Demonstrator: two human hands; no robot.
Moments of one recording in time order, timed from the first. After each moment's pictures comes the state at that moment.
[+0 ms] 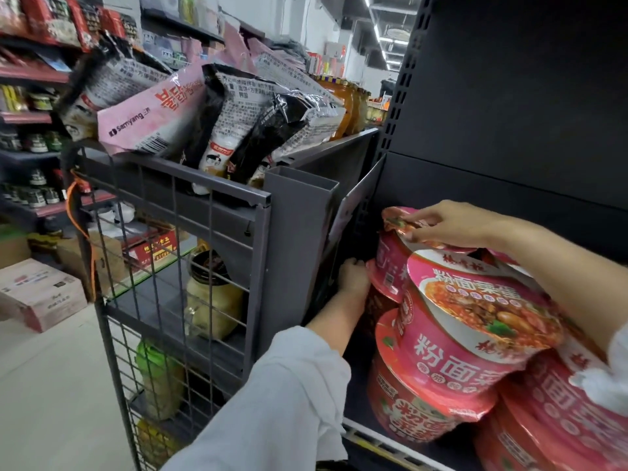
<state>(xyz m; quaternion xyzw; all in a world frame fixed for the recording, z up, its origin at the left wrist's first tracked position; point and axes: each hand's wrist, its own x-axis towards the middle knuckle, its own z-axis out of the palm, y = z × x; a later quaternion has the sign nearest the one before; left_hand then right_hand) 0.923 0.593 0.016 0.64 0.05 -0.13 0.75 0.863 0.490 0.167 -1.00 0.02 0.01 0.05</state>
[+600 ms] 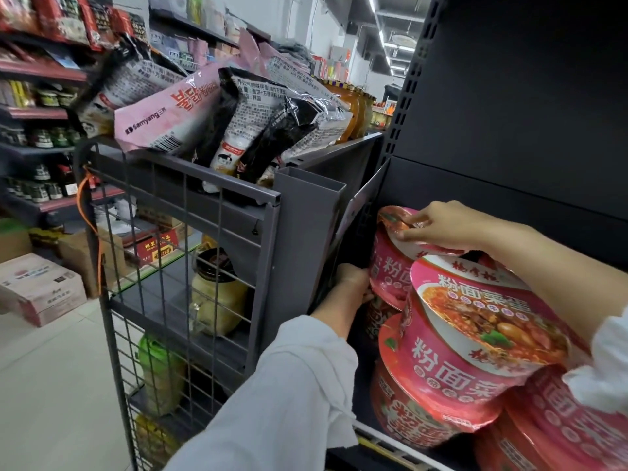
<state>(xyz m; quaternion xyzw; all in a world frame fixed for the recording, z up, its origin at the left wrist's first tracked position) 0.925 0.600 0.020 0.63 0.08 -0.19 0.74 0.870 0.504 0.164 -1.00 0.05 -0.02 0.01</state>
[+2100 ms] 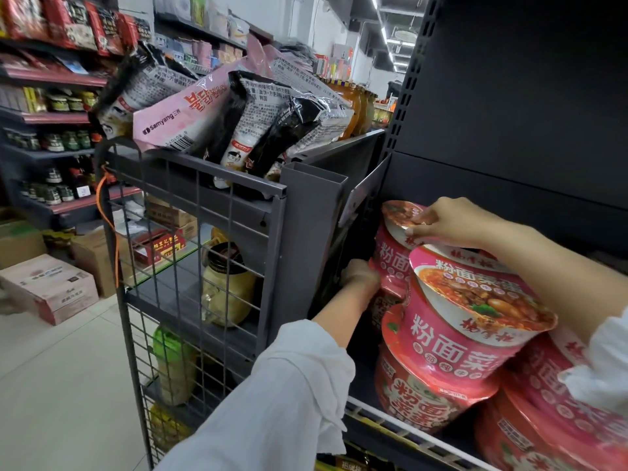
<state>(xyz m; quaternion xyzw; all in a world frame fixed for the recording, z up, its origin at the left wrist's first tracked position) 0.920 0.592 0.008 0.76 0.05 -0.14 0.64 0.858 0.501 0.159 -1.00 0.06 -0.05 0.02</state>
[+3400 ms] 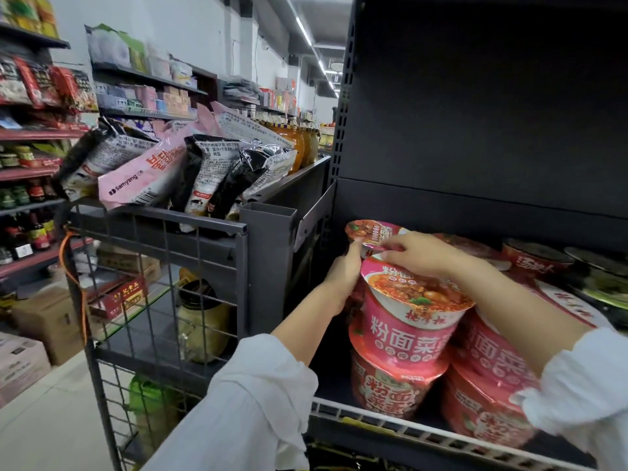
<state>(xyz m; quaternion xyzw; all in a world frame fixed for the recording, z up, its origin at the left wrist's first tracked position) 0.845 0.621 0.091 0.68 -0.13 -0.21 0.69 0.793 0.504 0.155 -0.99 0.08 -0.04 0.06</state>
